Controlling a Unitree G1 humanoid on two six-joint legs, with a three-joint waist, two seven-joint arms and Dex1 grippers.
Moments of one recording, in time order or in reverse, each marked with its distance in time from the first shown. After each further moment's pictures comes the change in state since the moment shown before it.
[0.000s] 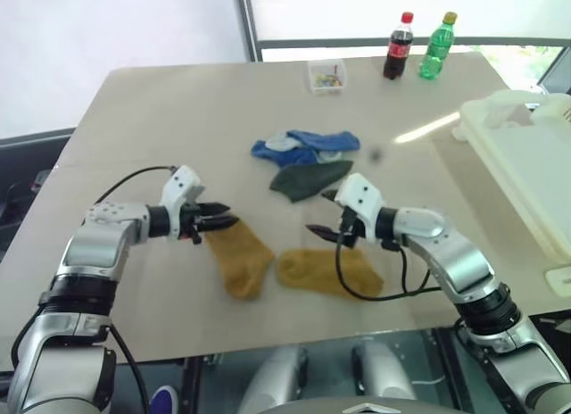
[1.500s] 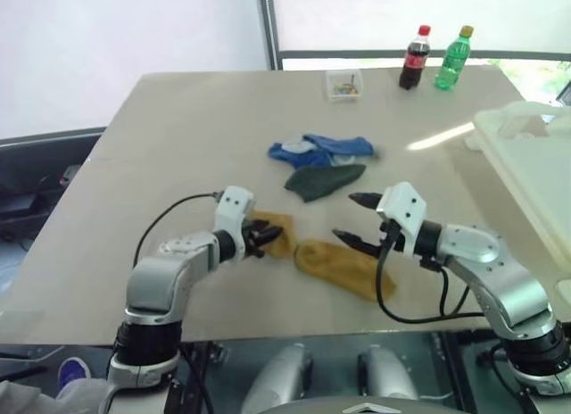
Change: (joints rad) left arm 0.148 -0.444 0.092 -0.593 0.010 0.673 0.675; right arm 0.182 -0.124 -0.122 -0.231 0.109 -0.006 0.001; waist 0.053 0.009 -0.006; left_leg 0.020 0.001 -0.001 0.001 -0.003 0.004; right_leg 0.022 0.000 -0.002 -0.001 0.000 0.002
